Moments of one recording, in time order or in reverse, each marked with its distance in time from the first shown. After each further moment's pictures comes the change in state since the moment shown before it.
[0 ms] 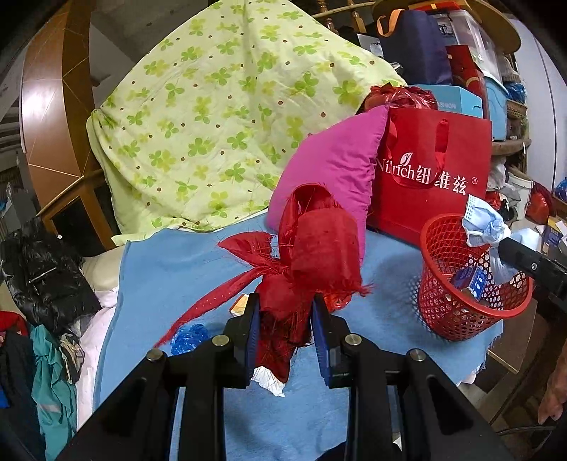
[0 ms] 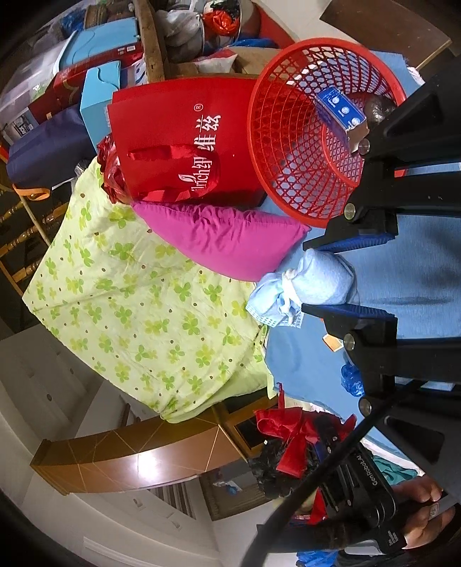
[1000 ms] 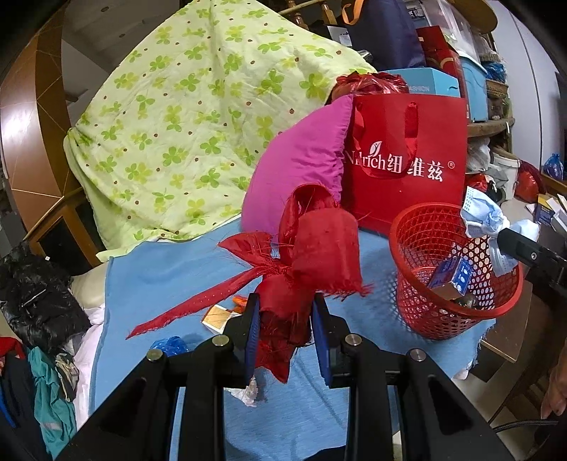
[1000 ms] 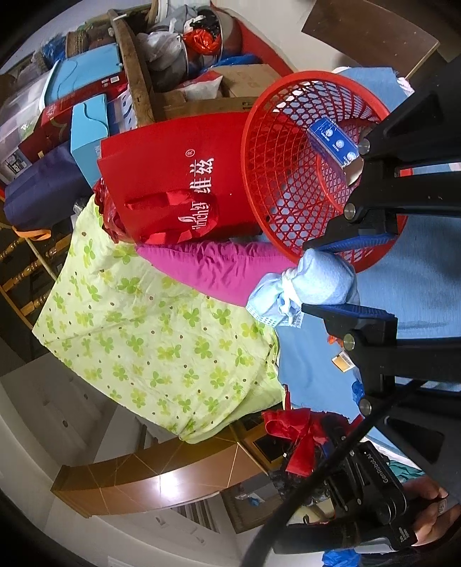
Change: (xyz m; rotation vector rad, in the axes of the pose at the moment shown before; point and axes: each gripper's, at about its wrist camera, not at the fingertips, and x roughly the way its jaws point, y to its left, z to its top) left arm 0.009 -0.045 0.009 0.089 0.009 -0.043; right arm -0.014 -0.048 -0.001 0.091 -0.021 -0.052
